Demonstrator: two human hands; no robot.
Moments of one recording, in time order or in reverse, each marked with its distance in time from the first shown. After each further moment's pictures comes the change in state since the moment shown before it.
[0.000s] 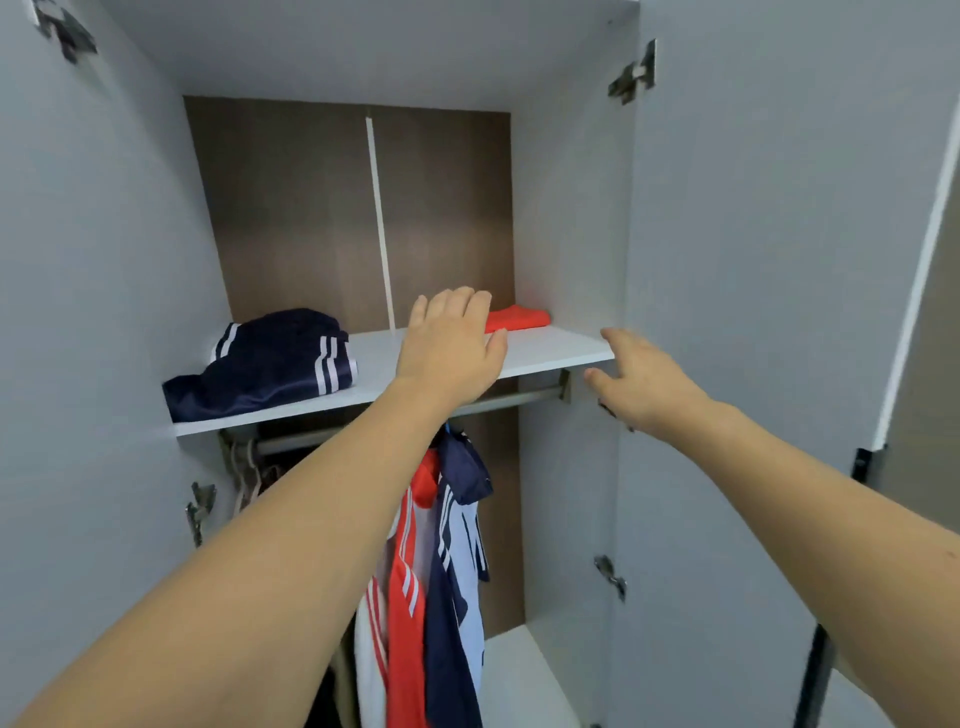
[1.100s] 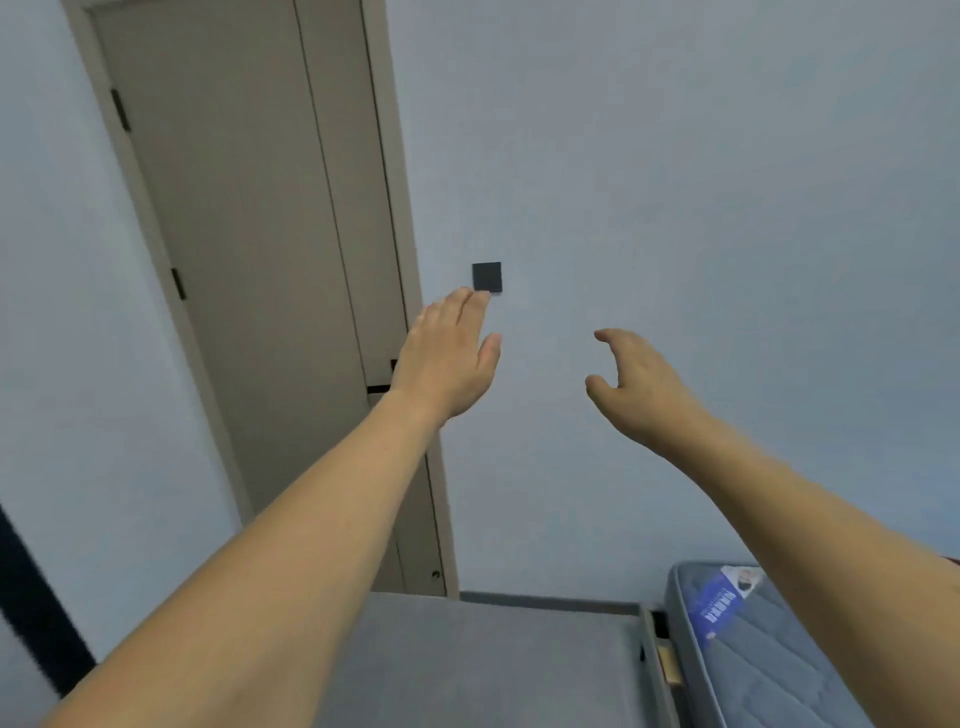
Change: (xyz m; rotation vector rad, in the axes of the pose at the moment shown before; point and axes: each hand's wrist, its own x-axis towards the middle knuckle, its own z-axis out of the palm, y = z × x) left_hand -0.023 0.744 -0.051 -0.889 -0.001 0.787; right_hand -0.447 0.423 -0.364 -0.409 0.506 0.800
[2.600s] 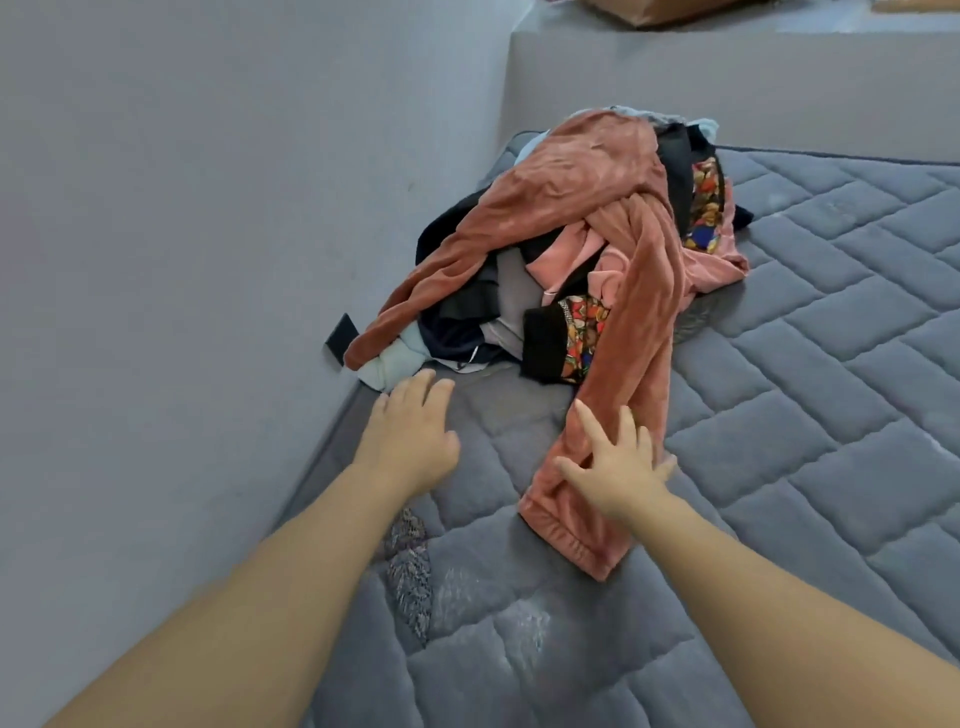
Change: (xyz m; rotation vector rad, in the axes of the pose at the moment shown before) left_hand 0.079 0.772 0.972 -0.331 -0.873 1.093; right_hand -0.268 1.034 0.146 -0.143 -0.003 1.751
